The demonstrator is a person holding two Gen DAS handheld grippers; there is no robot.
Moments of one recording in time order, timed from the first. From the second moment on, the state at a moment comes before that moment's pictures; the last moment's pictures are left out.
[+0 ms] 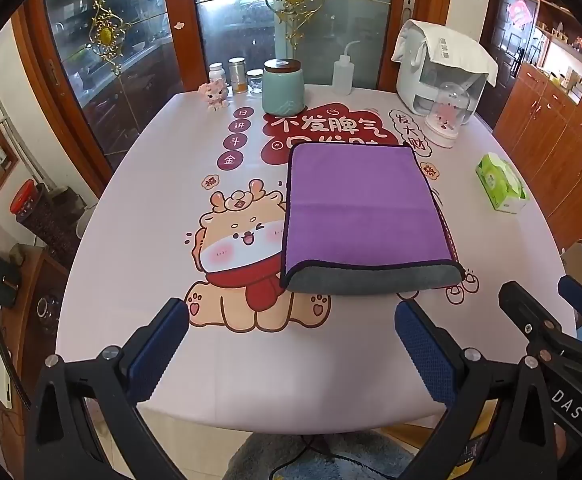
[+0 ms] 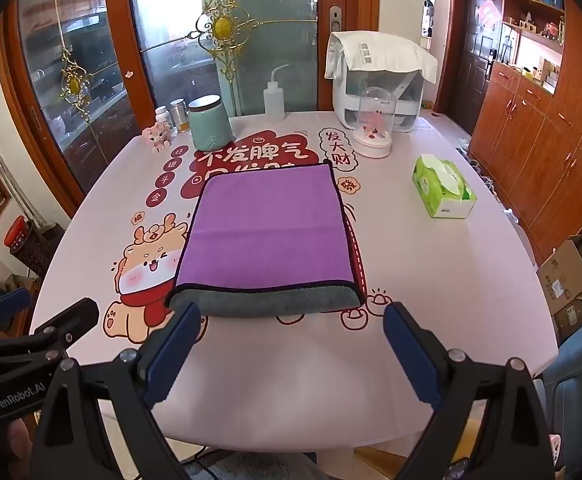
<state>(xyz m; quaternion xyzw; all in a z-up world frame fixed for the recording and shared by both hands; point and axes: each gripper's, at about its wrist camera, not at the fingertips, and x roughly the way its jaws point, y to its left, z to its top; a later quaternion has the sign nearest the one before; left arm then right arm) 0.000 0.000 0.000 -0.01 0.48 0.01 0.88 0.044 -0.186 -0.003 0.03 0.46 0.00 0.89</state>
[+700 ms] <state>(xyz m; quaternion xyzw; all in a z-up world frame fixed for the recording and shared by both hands) 0.000 0.003 -0.003 -0.01 0.48 0.01 0.88 0.050 -0.188 -0.012 0.03 0.47 0.00 0.88</state>
